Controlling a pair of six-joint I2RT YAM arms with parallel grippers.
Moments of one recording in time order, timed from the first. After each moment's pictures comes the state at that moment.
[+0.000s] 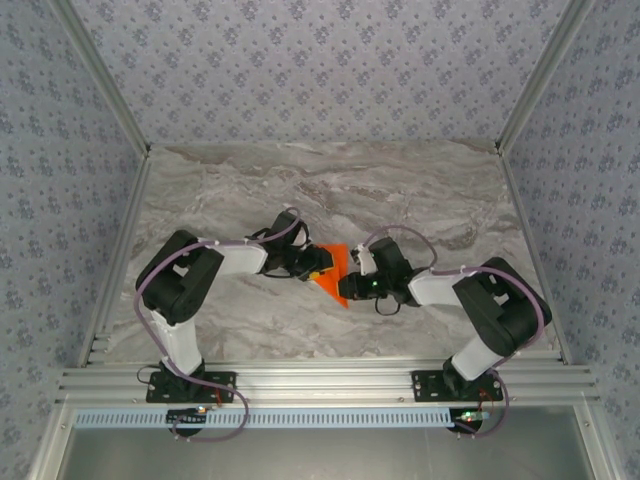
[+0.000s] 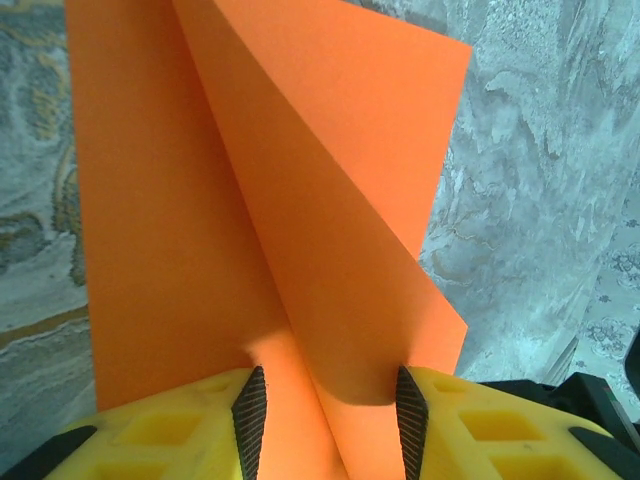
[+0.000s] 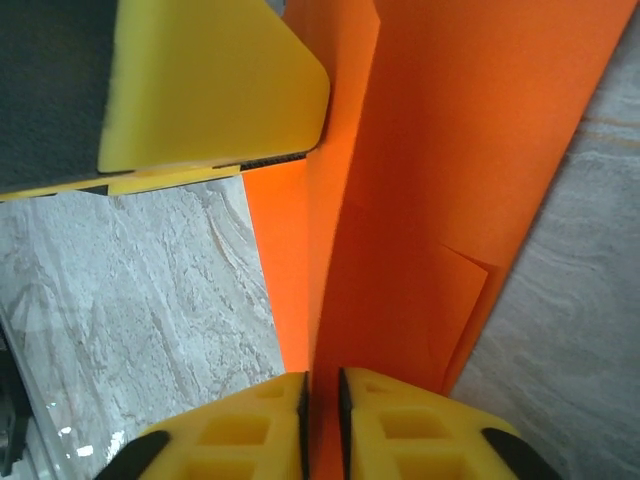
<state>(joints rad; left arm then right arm) -0.64 1.86 0.94 0.01 0.53 -0.95 0.58 1.59 0.54 0.20 -0.52 0.53</state>
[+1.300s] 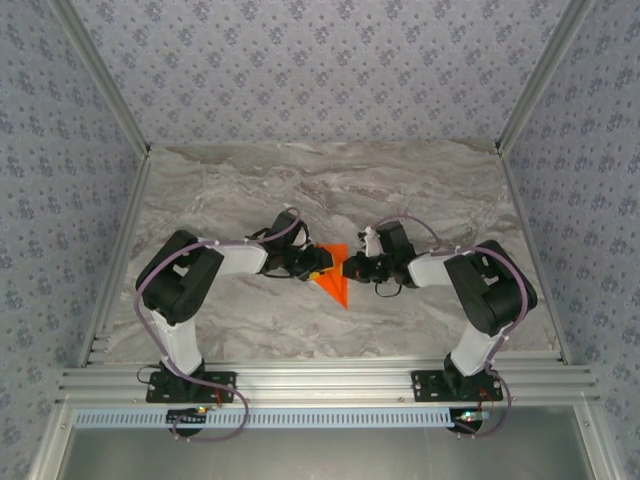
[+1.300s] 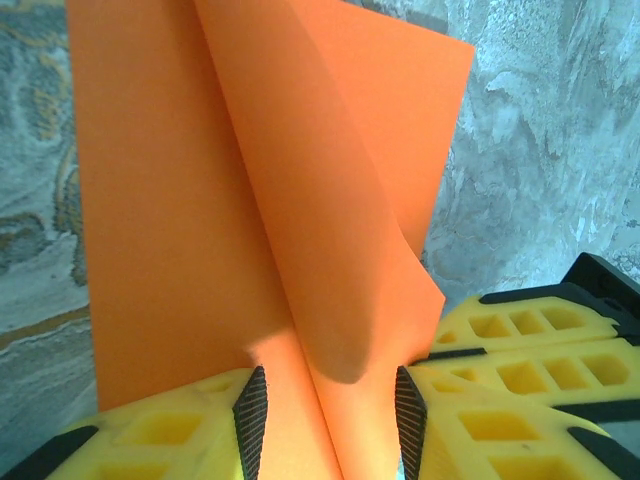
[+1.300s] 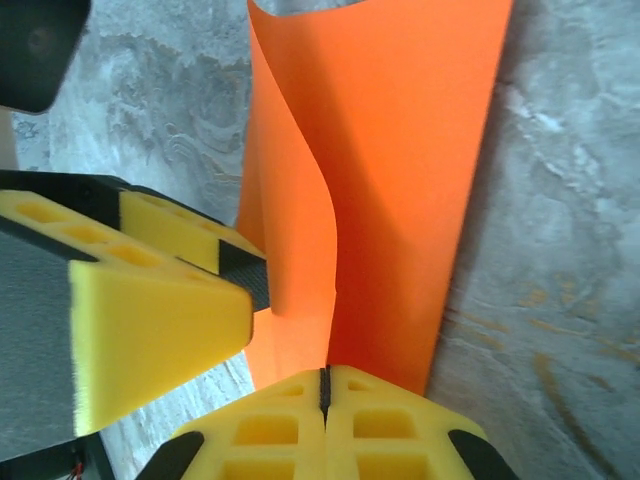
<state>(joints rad) -0.64 1.86 0.94 0.01 0.54 -0.95 0.46 1.72 0.66 0.21 -0.63 0.62</state>
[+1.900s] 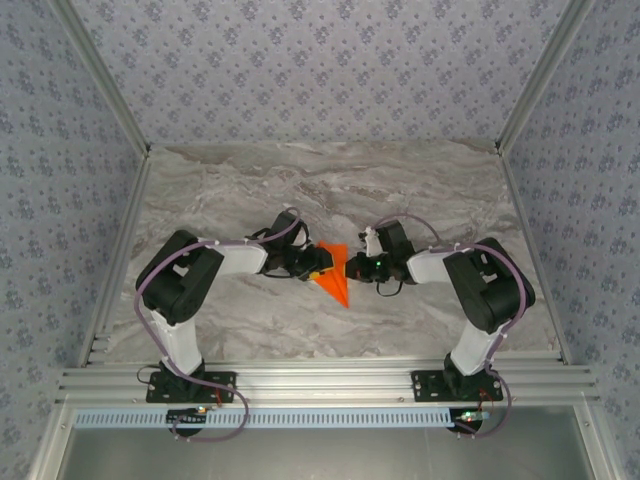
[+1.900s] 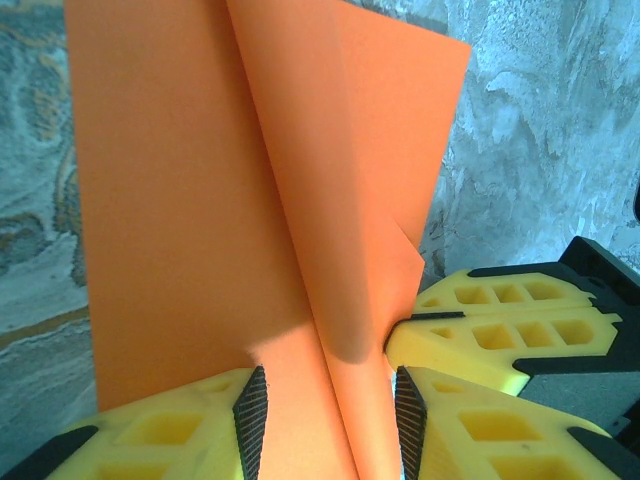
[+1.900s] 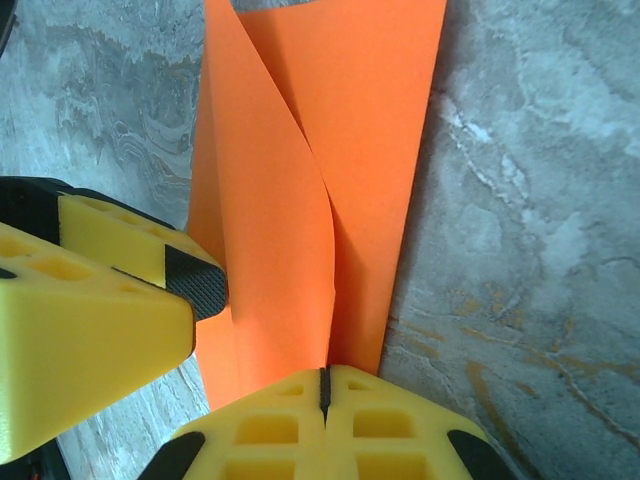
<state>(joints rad) -0.64 1.86 0.94 0.01 0.54 -0.95 0.46 1.74 0.70 0.14 -0.58 0.56</state>
